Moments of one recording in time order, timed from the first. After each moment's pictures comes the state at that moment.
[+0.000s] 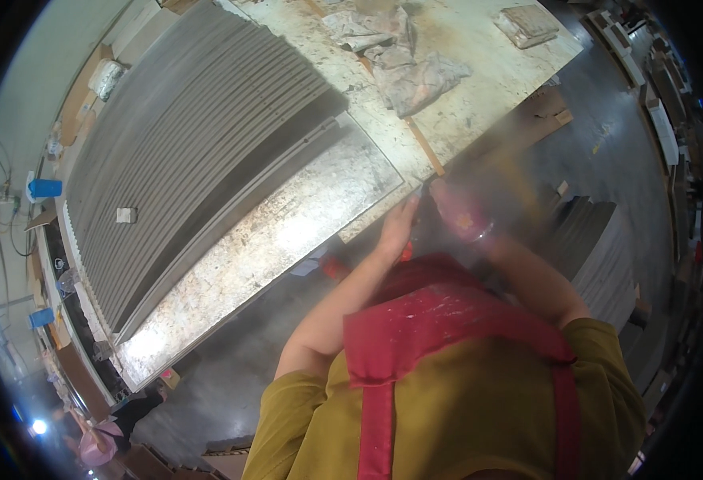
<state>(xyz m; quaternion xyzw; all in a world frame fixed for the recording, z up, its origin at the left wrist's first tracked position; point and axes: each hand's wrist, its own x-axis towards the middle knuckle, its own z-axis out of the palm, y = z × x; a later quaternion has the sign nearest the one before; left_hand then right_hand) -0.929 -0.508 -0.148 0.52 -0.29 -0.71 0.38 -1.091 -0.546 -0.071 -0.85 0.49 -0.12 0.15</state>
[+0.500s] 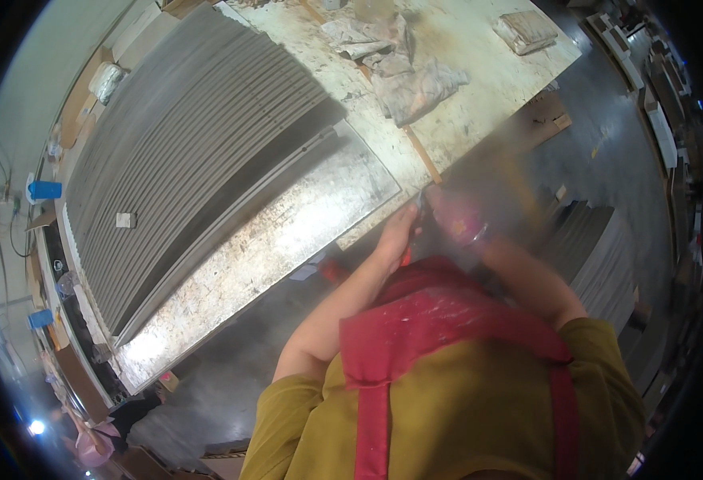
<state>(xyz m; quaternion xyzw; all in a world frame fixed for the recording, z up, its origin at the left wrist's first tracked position) -0.931 -0.507 -0.127 0.47 -0.19 -0.77 0.38 -1.092 -0.553 -0.071 -0.86 0.49 -0.06 0.10</state>
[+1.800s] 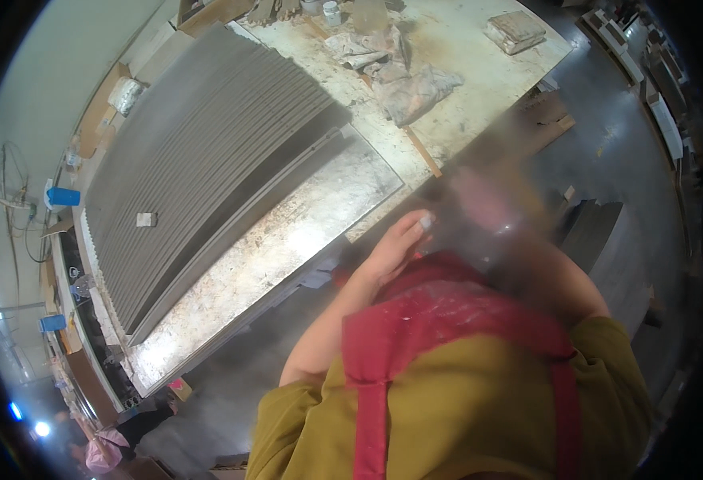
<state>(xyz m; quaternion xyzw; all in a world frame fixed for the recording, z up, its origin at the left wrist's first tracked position) -0.901 -0.475 -0.064 0.30 -0.25 -0.84 0.39 -1.144 -0.555 -0.076 -0.78 0.51 -0.23 0.28</state>
